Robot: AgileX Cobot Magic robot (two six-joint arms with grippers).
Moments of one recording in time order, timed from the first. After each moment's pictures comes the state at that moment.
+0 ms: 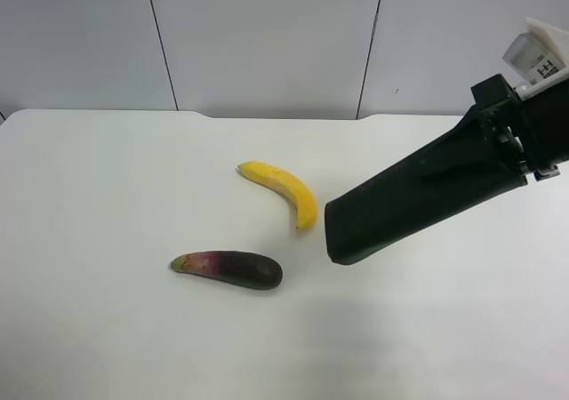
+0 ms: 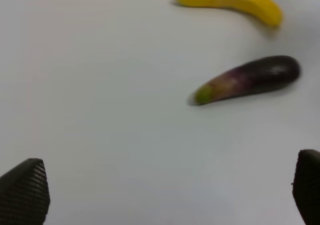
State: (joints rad) left arm -0.36 -0.01 -0.51 0.00 1.06 0.03; right arm -0.03 1.24 -0.81 0.87 1.06 -0.62
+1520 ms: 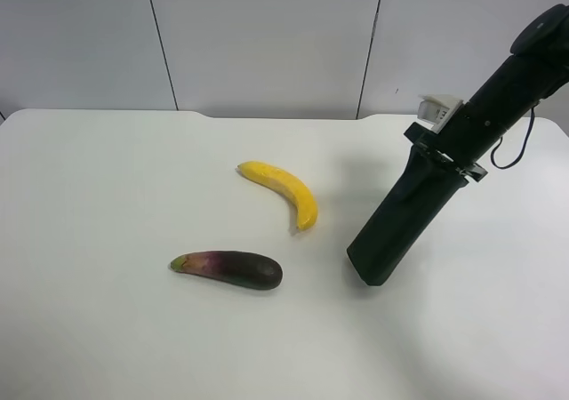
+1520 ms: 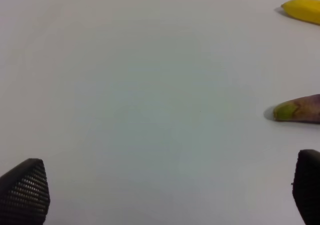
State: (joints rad) left arm -0.09 -0.01 -0.51 0.00 1.06 0.03; right arm -0.03 1.96 -1.27 0.64 1.20 -0.63
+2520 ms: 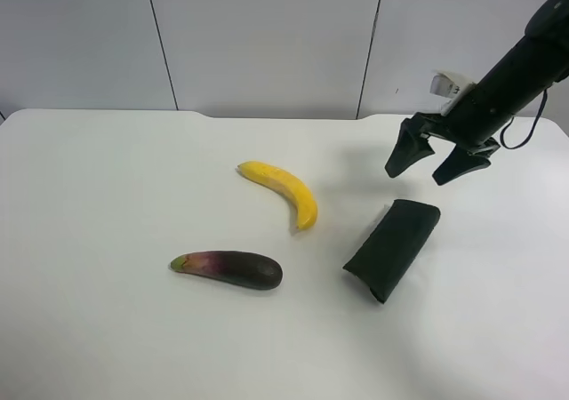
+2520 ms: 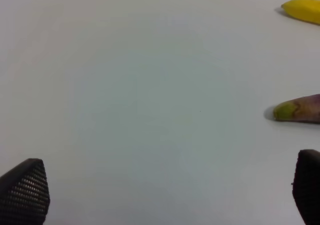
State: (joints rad) left arm -0.09 -0.01 -0.51 0.00 1.06 0.03; right arm -0.03 1.89 -1.27 0.56 1.00 -0.61
